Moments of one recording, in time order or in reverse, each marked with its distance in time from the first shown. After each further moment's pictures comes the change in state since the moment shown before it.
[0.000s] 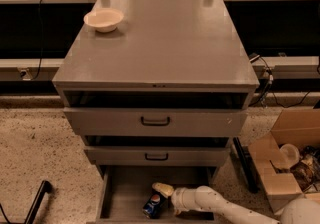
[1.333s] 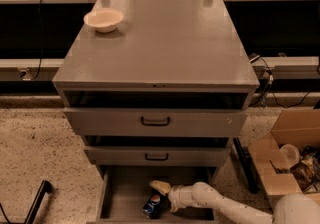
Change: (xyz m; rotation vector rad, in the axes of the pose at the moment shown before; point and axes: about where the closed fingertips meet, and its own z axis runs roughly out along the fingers) arm 0.005 -0.011 0.013 -0.004 -0.021 0.023
